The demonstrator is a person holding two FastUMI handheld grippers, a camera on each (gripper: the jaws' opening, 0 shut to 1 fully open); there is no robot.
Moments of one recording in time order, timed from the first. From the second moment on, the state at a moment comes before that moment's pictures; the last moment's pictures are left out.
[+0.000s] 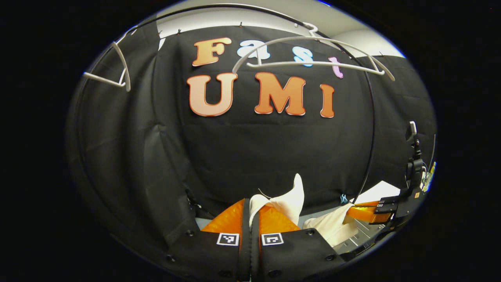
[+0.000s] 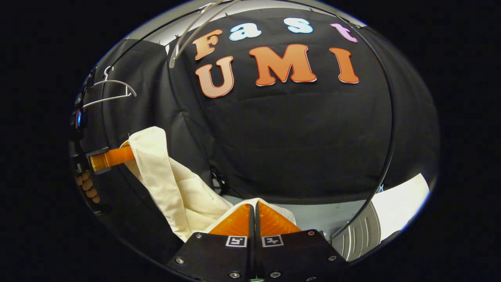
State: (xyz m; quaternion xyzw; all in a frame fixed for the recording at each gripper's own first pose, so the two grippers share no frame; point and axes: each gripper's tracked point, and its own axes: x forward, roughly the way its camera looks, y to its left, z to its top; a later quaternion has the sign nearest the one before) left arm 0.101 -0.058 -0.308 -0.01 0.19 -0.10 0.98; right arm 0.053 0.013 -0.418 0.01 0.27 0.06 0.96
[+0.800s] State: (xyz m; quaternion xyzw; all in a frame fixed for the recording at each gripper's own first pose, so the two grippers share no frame) left arm 0.034 -0.071 -0.538 -0.07 0.37 -0.07 0.92; right arm -0.011 -0.018 -0.594 0.06 0.39 -0.01 0.92
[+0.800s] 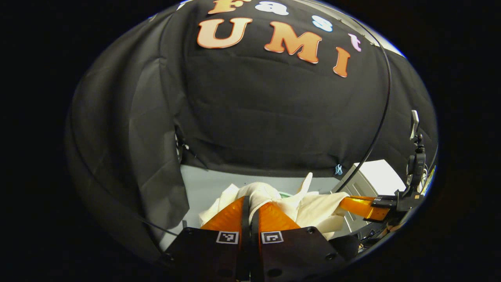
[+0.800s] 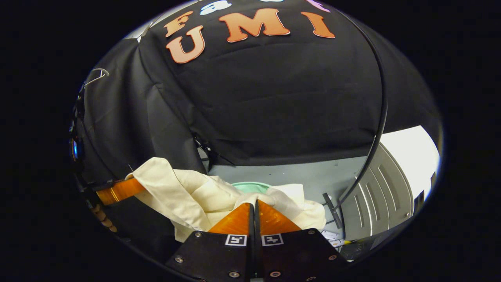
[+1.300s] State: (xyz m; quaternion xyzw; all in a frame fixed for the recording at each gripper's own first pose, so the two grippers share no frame) left arm -0.048 -0.068 -0.678 -0.07 0.51 -0.02 0.86; right arm -0.060 -0.032 -0.693 0.08 0.48 -0.06 0.87
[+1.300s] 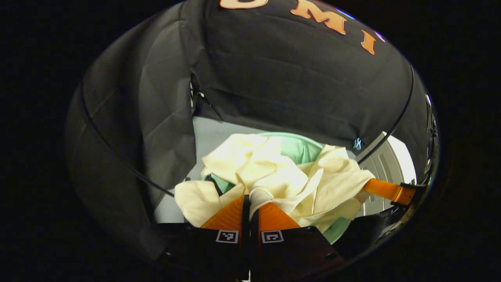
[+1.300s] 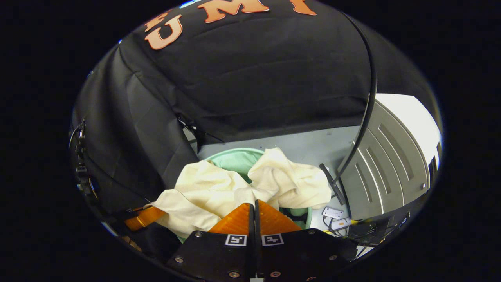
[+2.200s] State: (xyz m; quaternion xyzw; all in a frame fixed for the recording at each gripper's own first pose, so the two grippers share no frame) left arm -0.076 -0.082 -0.718 -0.08 0.57 -0.02 0.82; right arm -0.093 -0.021 -0.739 0.09 0.54 -0.06 0.83
